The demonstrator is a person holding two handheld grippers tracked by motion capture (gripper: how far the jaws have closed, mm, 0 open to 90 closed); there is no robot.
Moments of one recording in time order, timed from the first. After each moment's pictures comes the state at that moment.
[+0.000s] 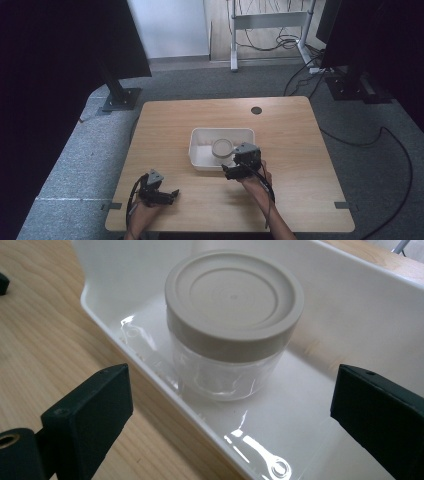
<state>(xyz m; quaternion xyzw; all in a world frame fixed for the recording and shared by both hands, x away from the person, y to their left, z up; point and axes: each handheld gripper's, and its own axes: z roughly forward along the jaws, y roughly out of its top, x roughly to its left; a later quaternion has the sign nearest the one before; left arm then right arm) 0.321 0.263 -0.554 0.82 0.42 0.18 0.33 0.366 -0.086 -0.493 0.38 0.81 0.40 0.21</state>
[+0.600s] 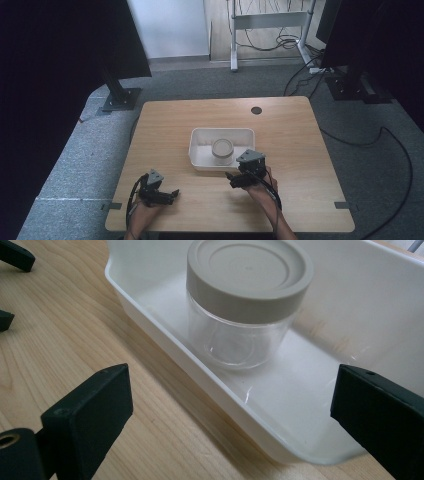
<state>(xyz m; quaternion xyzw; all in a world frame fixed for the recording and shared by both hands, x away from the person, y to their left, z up) 0.321 0.263 -0.554 0.82 0.42 0.18 0.33 0.344 -0.100 -0.496 0.36 0.82 0.40 0.20</state>
